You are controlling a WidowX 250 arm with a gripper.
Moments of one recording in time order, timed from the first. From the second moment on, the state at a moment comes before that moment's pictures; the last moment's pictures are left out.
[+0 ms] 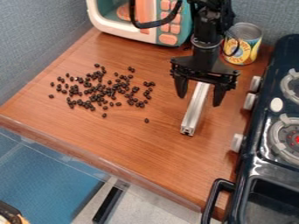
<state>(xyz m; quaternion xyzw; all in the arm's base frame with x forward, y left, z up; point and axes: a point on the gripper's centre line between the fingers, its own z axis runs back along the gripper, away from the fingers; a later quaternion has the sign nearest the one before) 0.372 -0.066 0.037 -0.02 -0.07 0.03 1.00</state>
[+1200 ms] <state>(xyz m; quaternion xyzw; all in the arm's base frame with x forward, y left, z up) 0.365 -0.061 0.018 -0.01 -0.06 0.07 1.00</state>
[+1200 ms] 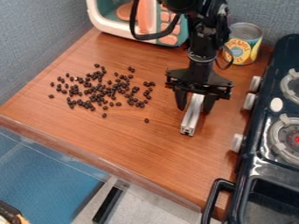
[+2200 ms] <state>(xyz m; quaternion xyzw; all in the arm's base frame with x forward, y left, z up) 0.366 -0.019 0.090 -0.11 0.00 0.10 0.99</state>
